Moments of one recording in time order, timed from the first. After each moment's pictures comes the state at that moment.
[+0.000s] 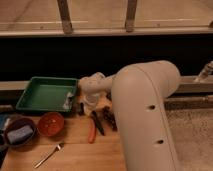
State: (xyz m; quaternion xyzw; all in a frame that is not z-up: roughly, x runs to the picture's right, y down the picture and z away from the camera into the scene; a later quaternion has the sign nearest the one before) arm -0.093 0.132 0.883 -0.34 0.02 0.31 0.89
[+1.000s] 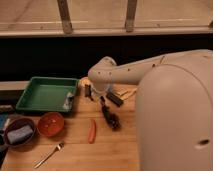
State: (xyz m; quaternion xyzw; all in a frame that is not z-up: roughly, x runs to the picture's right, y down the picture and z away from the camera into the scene) arm -0.037 0.033 0.802 -0.21 0.01 0.35 0.91
